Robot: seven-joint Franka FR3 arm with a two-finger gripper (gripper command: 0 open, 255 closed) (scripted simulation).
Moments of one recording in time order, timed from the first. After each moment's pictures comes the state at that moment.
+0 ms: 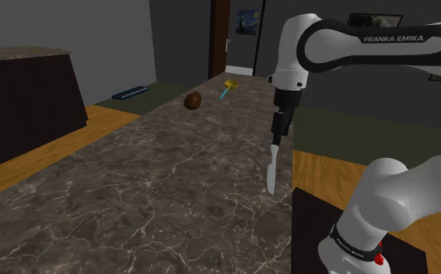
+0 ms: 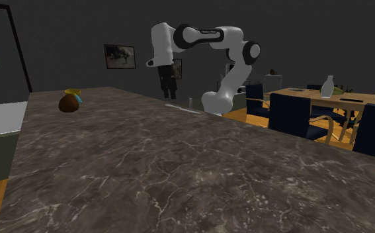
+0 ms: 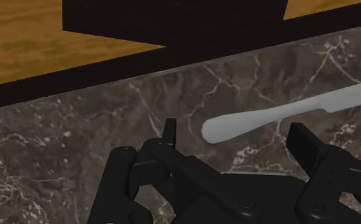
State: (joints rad) arm -0.02 -0.75 0.07 -2.44 0.12 1.59 -0.11
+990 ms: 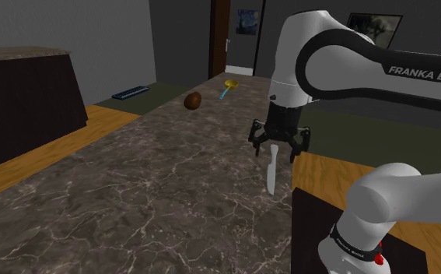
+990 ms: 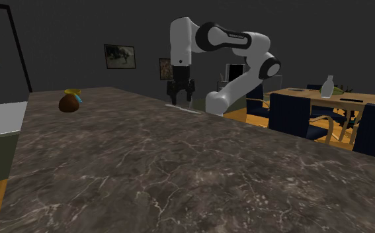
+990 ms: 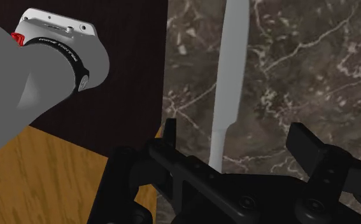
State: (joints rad) arm -0.34 -0.99 0.56 -2.47 0.45 1.54 1.14
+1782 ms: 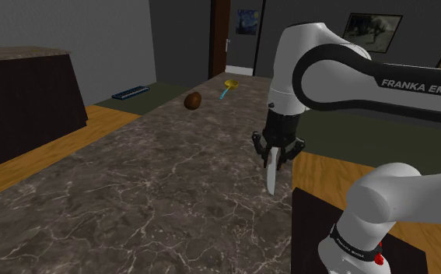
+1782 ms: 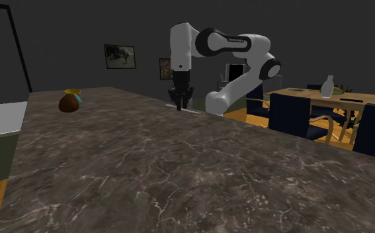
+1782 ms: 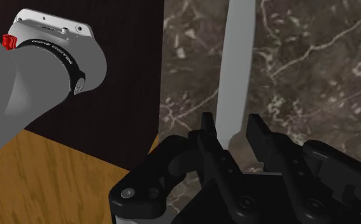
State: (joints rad) arm -0.34 -1.00 0.58 -2.52 0.47 1.58 1.14
